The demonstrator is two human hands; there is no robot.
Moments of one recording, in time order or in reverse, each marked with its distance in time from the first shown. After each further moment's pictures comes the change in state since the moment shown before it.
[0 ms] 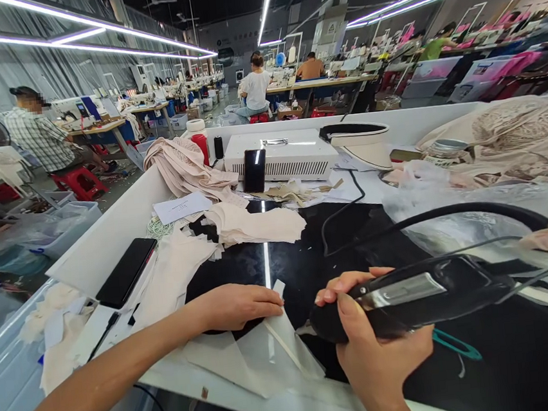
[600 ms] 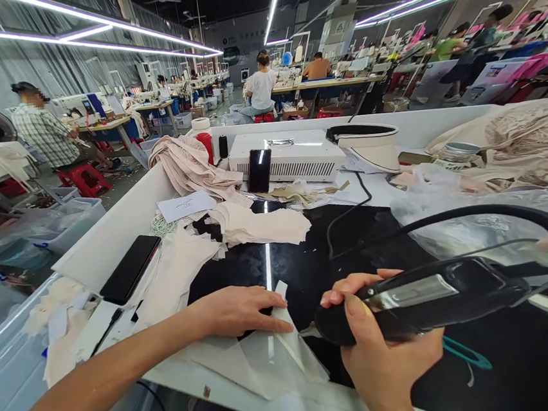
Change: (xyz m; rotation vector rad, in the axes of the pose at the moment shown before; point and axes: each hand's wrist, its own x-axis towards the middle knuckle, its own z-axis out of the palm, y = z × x) left_hand -0.004 0.008 0.000 0.220 -0.054 -0.001; right_hand 0.003 -0.001 0.003 -0.025 0.041 0.042
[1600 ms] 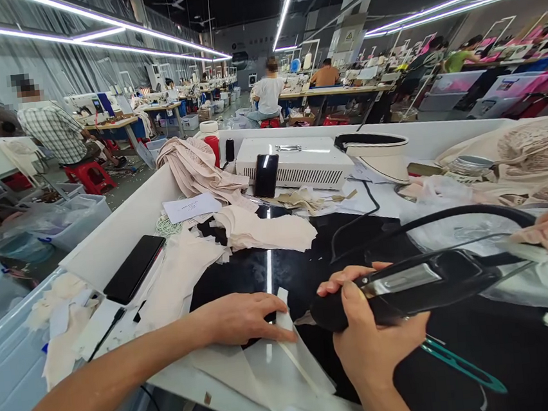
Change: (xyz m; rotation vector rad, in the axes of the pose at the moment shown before) left_hand 0.001 0.006 0.001 0.027 0.066 -0.024; right_hand 0.014 0.013 0.018 0.022 0.048 -0.014
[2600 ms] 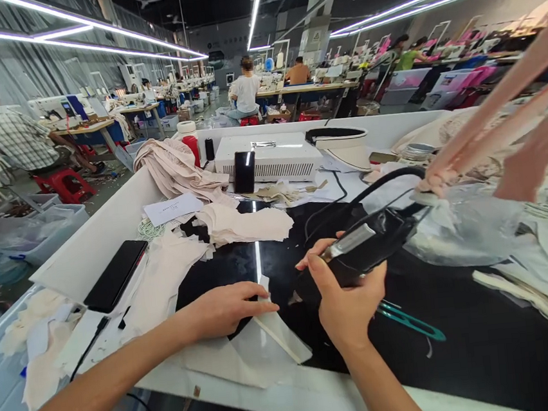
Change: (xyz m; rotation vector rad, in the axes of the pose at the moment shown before) left_hand -0.002 0.004 -0.001 -0.146 0.058 -0.089; right_hand 0.016 0.000 -0.010 -0.143 -0.103 -0.091
